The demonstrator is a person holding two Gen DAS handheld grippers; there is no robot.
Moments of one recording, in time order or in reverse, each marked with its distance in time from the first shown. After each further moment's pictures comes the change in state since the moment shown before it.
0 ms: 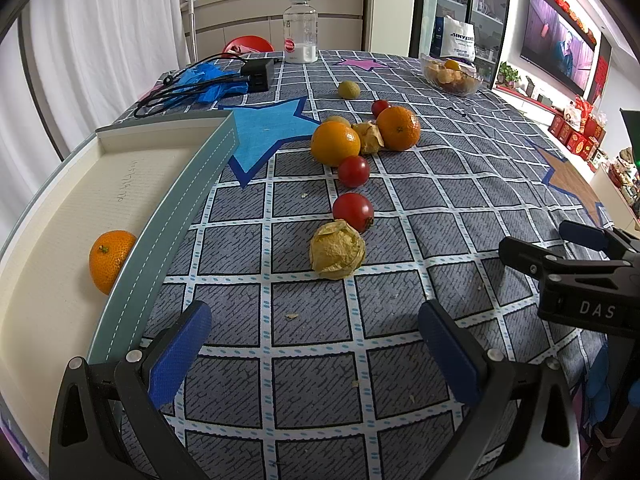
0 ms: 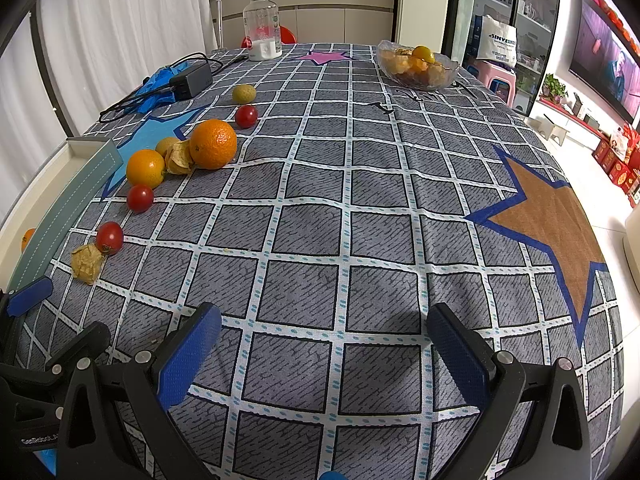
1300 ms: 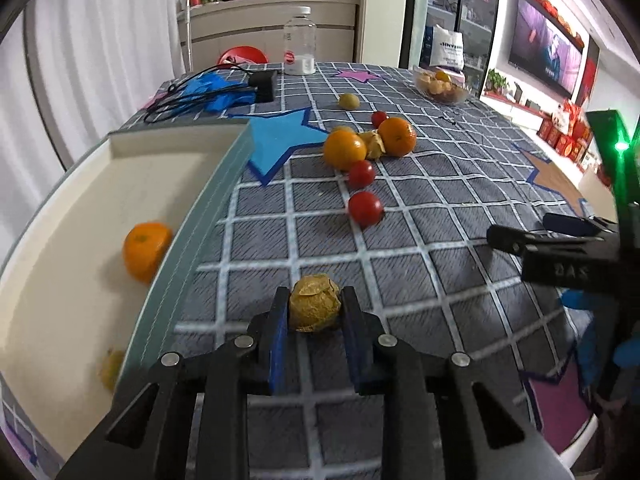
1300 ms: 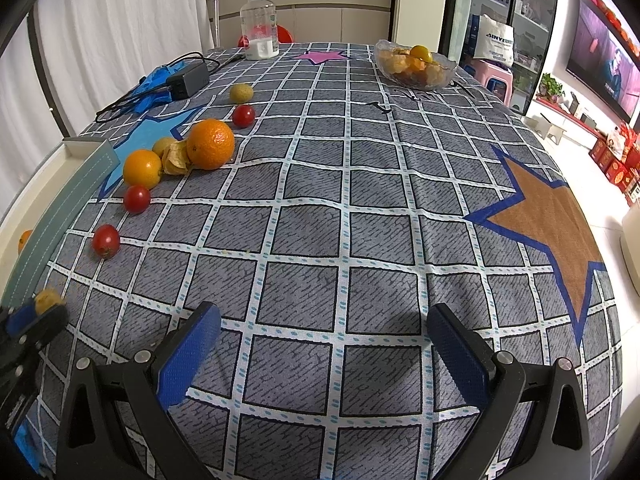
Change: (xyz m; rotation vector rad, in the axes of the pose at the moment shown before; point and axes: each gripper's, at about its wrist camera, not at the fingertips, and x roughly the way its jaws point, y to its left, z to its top) left arm -0.025 0.021 -0.015 0.003 -0.045 -0.044; right arm 0.001 0.001 0.000 0.011 0.004 -0.018
